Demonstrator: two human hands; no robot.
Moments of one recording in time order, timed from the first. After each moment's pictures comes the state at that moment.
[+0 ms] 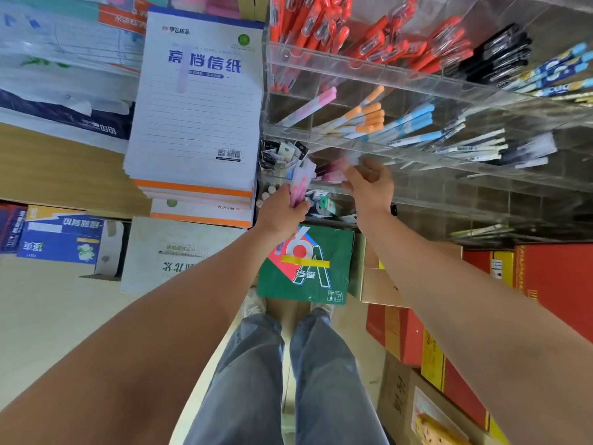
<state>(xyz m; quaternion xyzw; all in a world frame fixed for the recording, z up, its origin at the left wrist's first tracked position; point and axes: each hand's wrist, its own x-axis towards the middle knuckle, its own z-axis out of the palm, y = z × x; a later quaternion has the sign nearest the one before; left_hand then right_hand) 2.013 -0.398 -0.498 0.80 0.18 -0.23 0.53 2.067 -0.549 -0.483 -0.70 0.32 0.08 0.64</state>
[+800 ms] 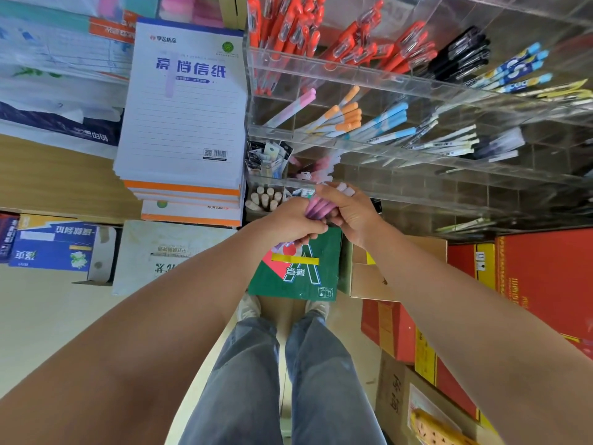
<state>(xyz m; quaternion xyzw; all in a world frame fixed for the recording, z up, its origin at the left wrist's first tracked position) 2.009 -0.424 -0.459 0.74 0.06 -0.40 0.54 2.033 -0.562 -0.458 -0.61 0.26 0.28 0.70</state>
